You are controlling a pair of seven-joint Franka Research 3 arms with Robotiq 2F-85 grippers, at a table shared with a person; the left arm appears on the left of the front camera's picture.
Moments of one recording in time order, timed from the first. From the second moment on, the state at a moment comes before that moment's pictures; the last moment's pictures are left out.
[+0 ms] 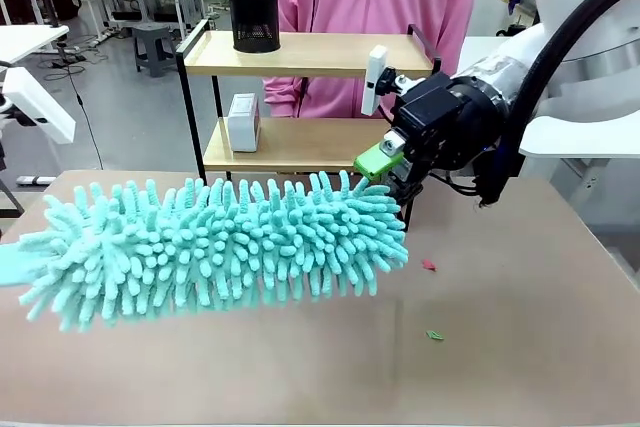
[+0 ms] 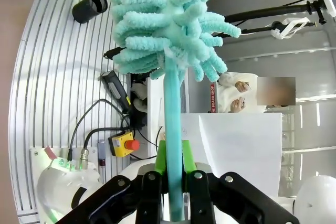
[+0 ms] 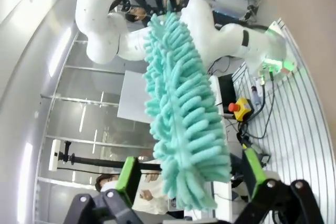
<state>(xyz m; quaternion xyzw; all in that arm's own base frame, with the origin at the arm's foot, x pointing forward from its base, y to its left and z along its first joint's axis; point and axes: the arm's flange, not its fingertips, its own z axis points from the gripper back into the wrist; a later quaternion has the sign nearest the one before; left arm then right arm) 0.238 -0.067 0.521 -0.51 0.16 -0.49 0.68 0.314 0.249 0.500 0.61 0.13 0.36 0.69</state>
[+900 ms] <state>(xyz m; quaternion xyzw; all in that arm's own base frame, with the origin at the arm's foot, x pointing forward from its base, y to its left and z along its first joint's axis) 0.245 -0.082 0.517 -0.53 0.16 -0.49 0.67 0.306 0.258 0.500 0.61 0.14 0.36 0.69</state>
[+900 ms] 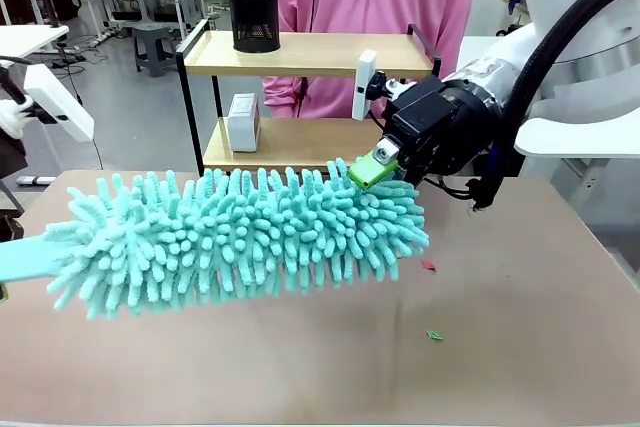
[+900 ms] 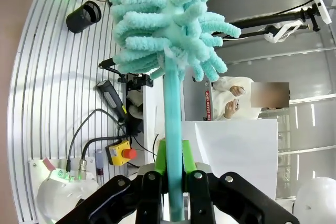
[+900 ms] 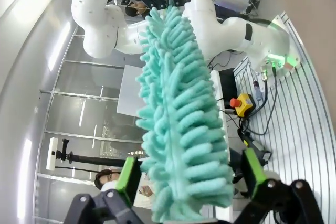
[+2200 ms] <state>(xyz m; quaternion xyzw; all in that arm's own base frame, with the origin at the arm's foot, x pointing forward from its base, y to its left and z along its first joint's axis) 0.251 -0.082 0.512 -0.52 0.15 -0.48 0.69 0.305 0.257 0.499 0.61 0.14 0.37 0.69</state>
